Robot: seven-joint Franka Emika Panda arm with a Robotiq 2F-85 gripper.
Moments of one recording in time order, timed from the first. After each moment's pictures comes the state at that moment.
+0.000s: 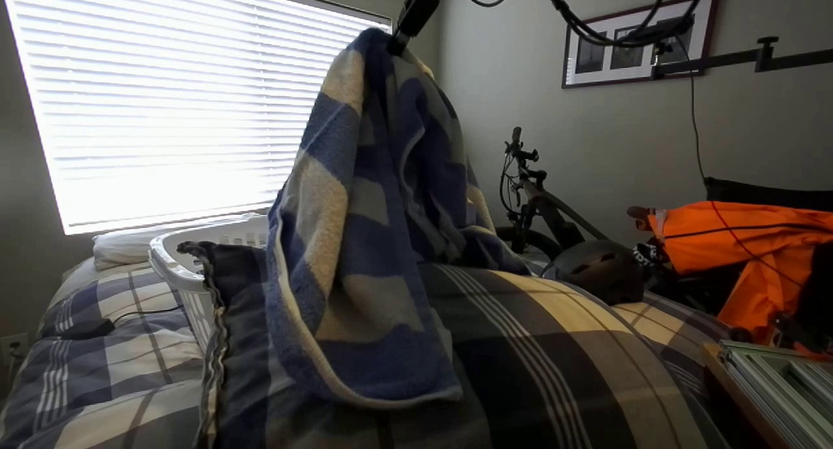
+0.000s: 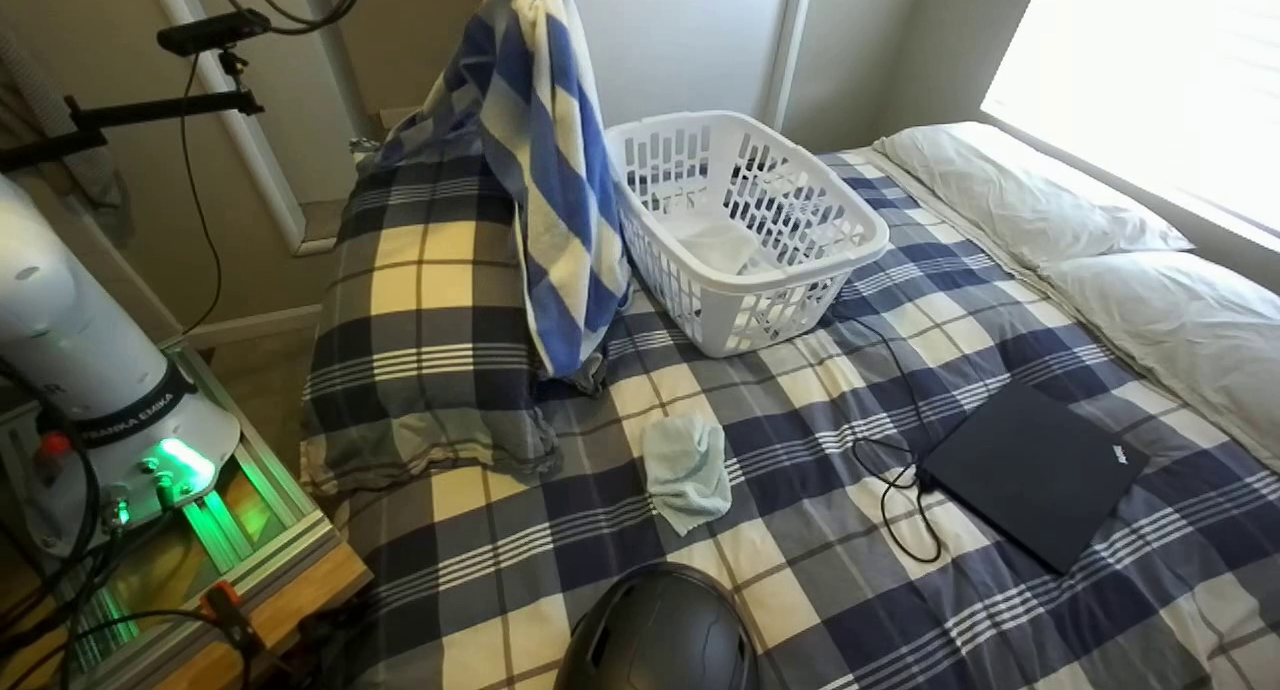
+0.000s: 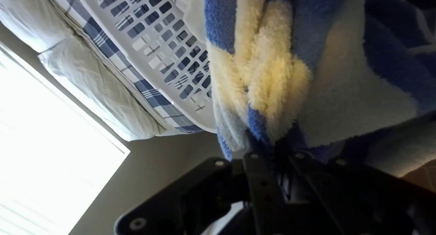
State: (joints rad) arm 0.00 -0.24 -0.10 -2.05 -0.16 2.49 -0.50
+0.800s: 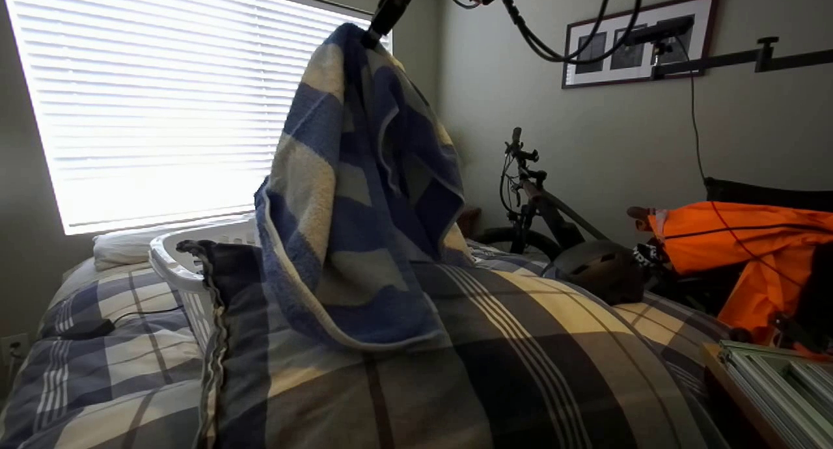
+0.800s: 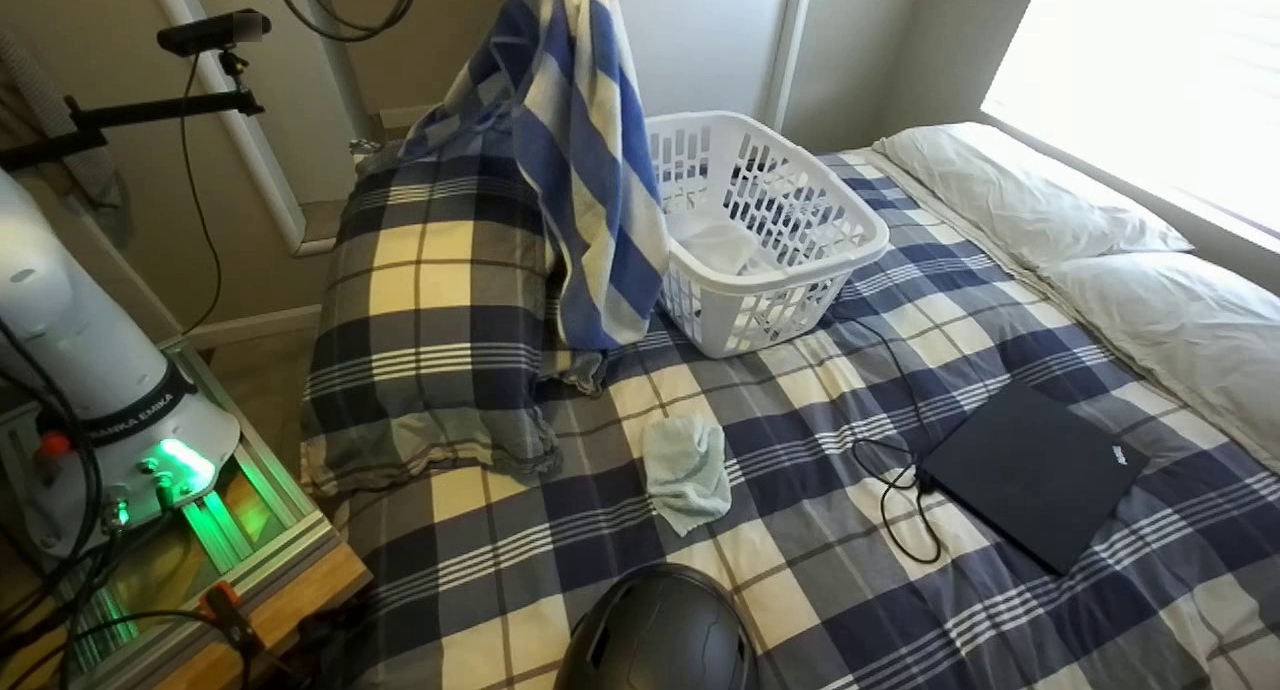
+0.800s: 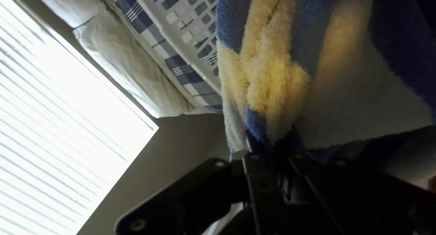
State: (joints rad) arm -0.02 -0.12 -0.11 -1.96 -0.22 2.66 -0.47
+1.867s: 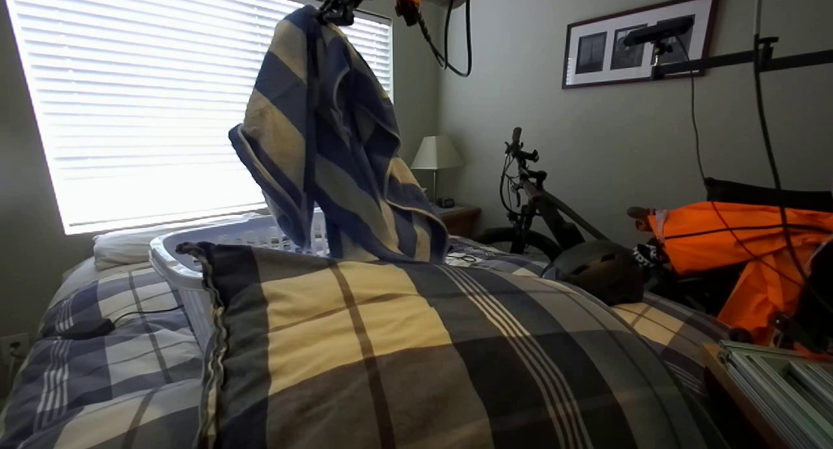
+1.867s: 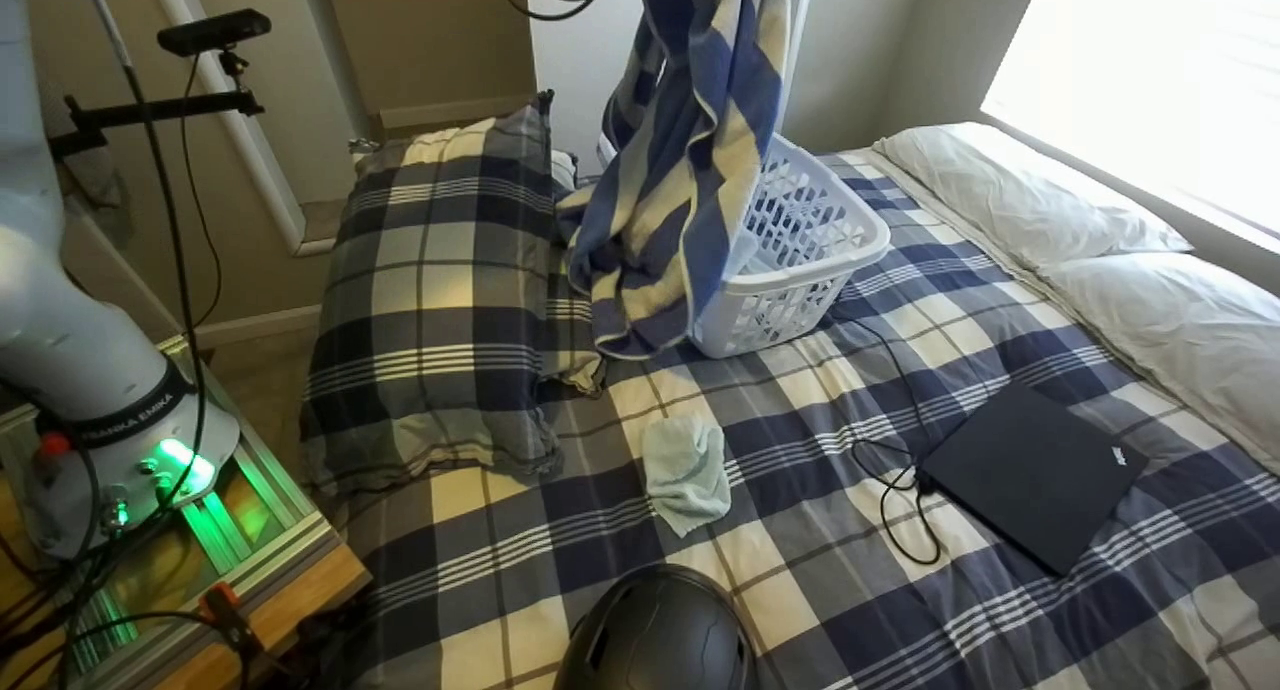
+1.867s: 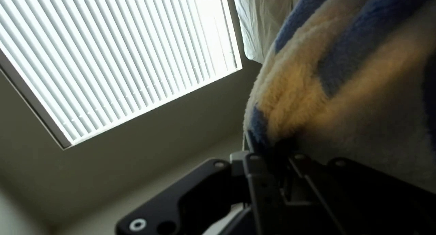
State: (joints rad) arm -0.31 0.45 0.04 -1.25 -0.07 2.91 -1.17
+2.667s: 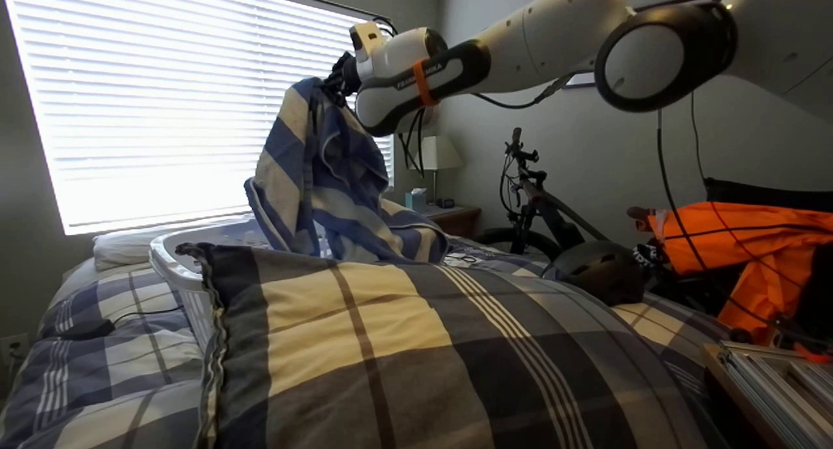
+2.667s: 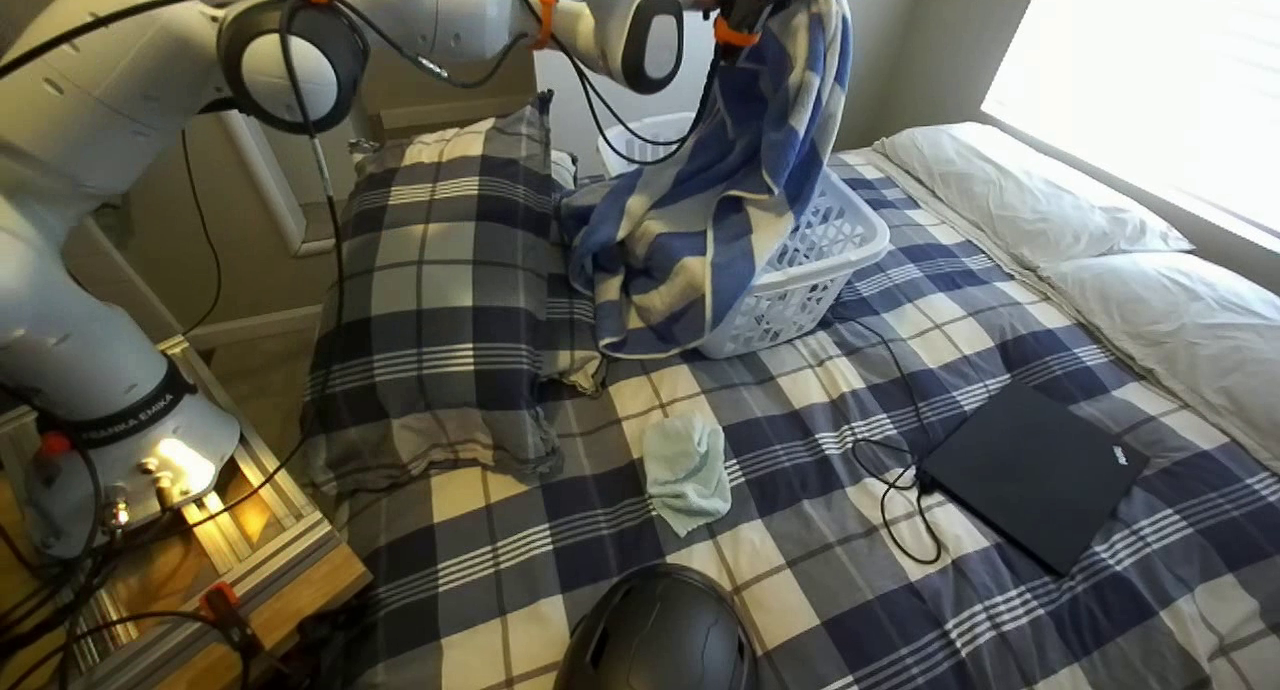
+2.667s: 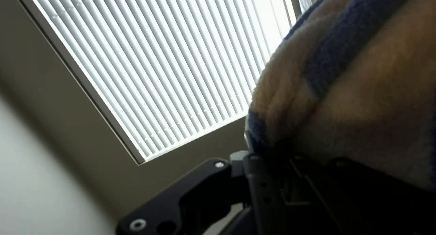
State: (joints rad) arm -0.26 0.97 -0.20 -0.89 0.06 3.34 -1.05
